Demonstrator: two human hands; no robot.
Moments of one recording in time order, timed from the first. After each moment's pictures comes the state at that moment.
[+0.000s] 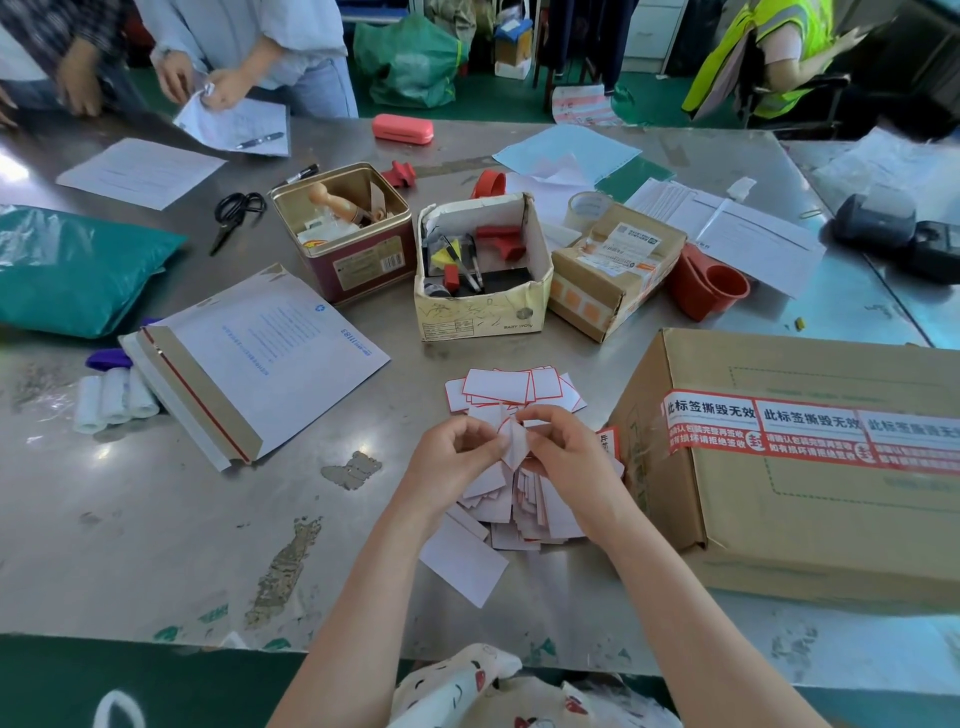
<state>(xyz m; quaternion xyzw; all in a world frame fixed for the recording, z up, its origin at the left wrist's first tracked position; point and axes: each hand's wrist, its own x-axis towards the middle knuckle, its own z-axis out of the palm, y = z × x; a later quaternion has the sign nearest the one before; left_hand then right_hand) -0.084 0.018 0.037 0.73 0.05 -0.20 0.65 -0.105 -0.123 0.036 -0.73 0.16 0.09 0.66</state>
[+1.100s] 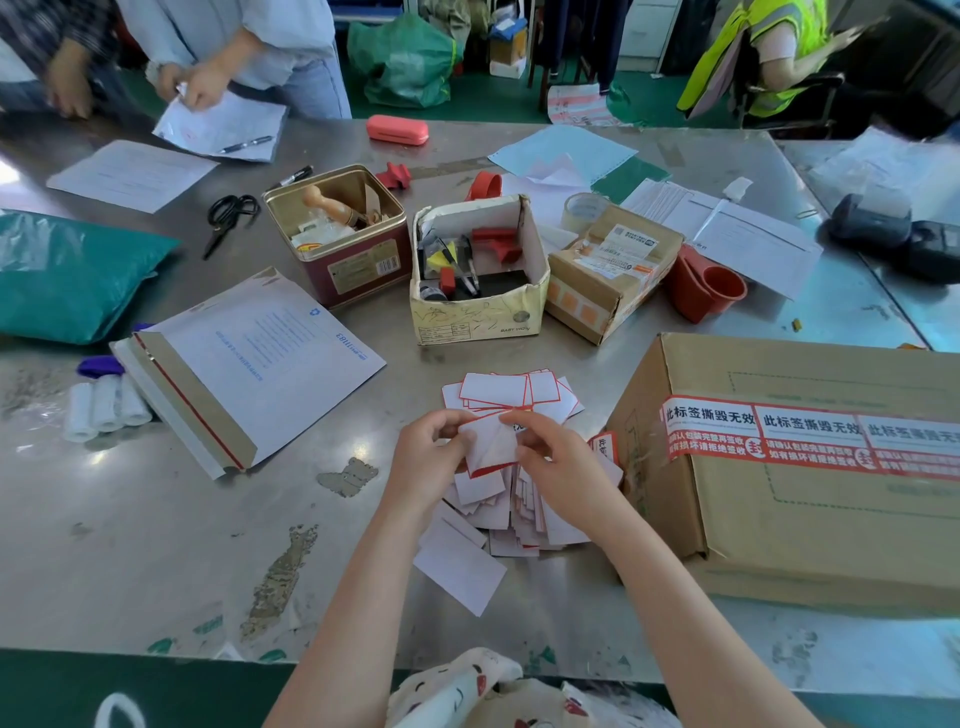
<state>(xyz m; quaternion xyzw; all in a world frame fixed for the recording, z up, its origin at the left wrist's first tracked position) -0.069 0.022 0.031 0.75 0.09 -0.12 0.64 -0.101 -0.124 0.045 -0.85 0.06 0.12 0.51</state>
